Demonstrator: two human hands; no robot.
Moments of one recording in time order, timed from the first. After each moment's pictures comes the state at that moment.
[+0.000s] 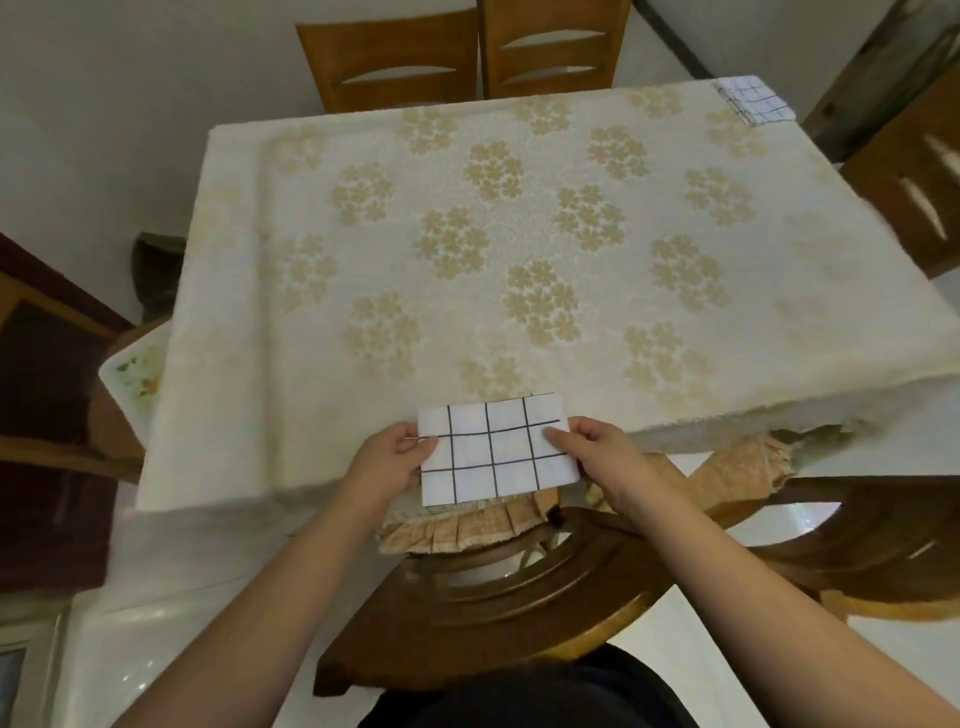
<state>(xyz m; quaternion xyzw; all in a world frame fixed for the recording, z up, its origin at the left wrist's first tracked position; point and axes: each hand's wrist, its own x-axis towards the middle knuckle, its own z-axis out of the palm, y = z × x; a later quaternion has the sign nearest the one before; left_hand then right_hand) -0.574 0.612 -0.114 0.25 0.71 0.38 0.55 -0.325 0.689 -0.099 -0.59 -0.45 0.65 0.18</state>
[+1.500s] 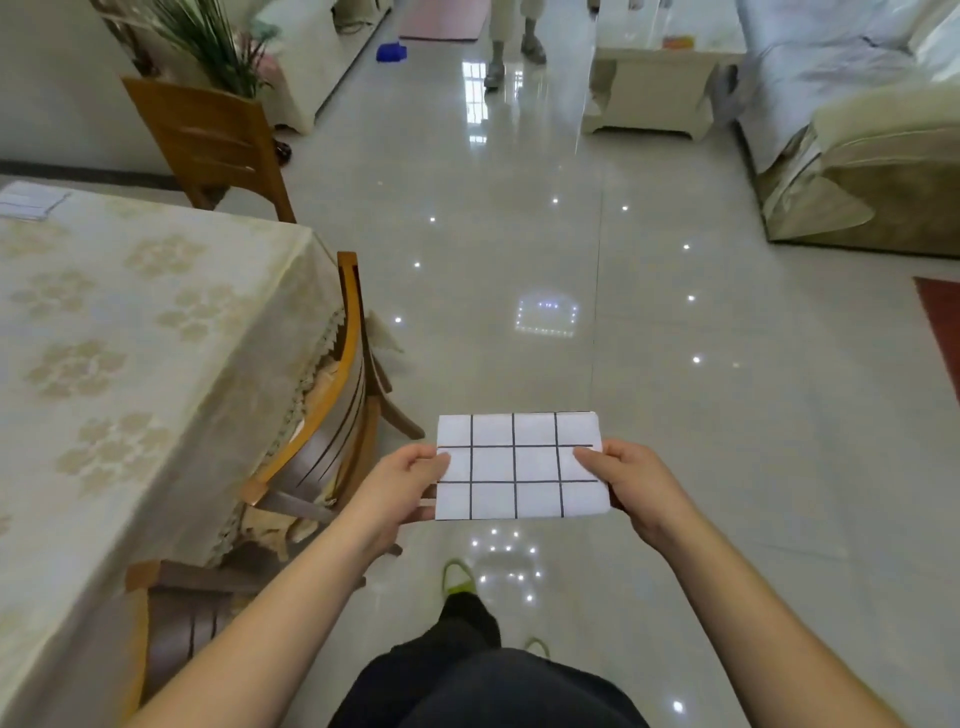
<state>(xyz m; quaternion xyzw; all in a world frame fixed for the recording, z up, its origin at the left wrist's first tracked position) -0.027 0.457 -0.049 0.59 0.46 -0.02 0.67 0.148 0.257 -0.073 -0.71 -0.04 0.43 0.56</state>
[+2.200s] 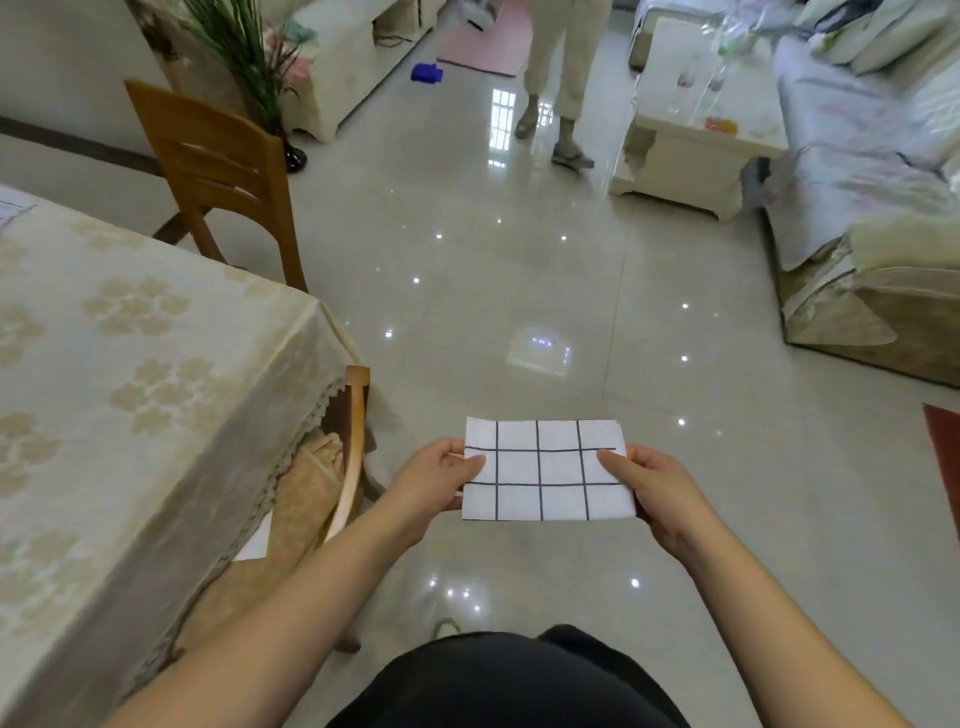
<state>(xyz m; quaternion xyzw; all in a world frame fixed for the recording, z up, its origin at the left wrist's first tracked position) 0.157 0.631 -0.077 0.54 0.42 0.02 0.73 0.334 0.444 -0.057 -0.75 -0.04 0.40 0.53</state>
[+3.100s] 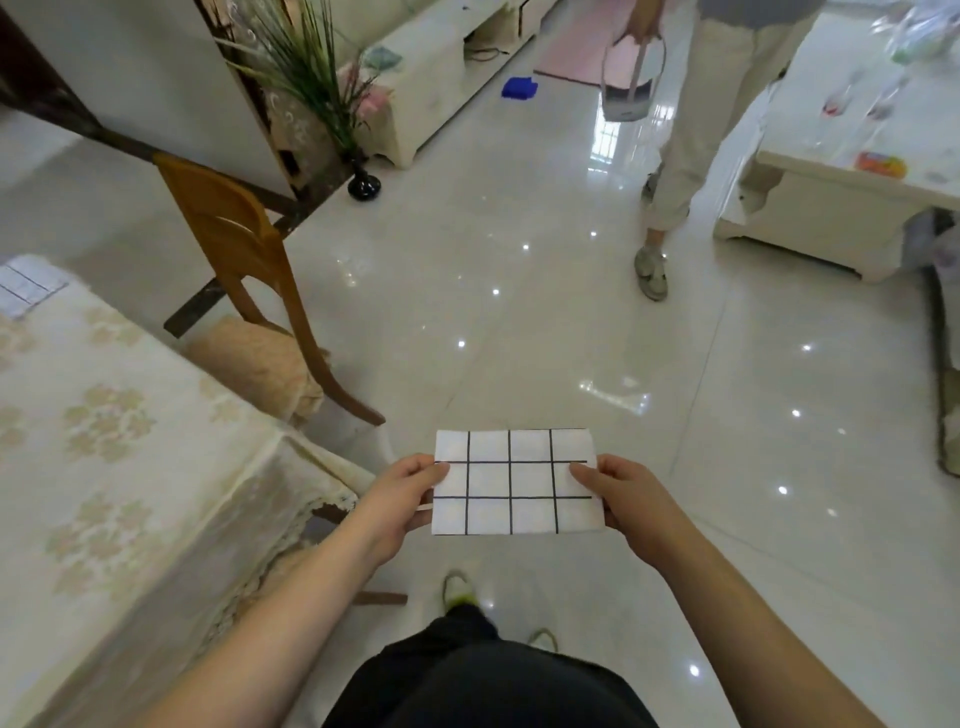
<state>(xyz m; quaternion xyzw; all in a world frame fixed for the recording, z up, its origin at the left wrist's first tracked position) 0.397 0.821 -0.079 0.45 0.55 0.10 0.70 0.619 0.673 -0.086 -0.68 -0.12 0.53 0.49</state>
